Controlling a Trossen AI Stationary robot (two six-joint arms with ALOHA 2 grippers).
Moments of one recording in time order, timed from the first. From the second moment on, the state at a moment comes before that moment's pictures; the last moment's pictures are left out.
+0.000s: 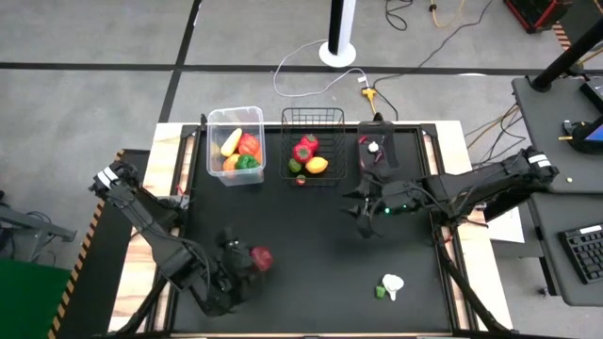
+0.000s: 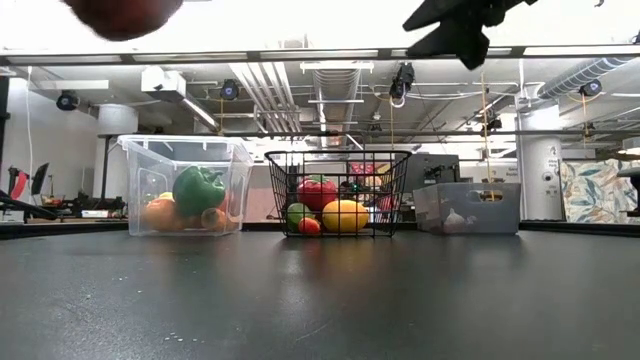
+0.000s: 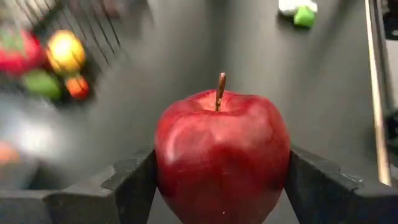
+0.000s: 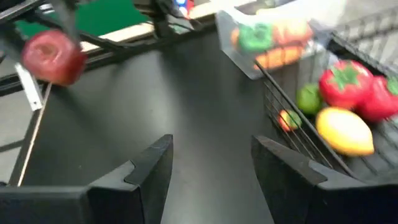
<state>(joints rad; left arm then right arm) -0.80 1.52 1.26 -0.89 -0.75 -0.91 0.20 1.15 0.86 -0.21 0.33 0.38</state>
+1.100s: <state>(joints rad) -0.60 1.48 0.70 0.61 -0.67 -0.10 0.38 1.45 0.86 0.36 0.41 -0.06</state>
